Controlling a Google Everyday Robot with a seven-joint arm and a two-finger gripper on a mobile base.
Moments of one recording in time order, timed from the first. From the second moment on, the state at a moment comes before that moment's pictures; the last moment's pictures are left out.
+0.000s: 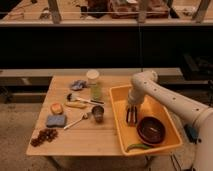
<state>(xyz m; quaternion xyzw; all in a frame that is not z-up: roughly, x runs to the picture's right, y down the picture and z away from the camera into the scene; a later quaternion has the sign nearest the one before) 0.167 0.109 0.886 -0.20 -0.26 -0.62 0.71</state>
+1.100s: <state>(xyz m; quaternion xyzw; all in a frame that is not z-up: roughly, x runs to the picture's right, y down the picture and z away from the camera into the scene) 0.105 0.102 0.840 -0.14 -0.29 -0.65 0.69</state>
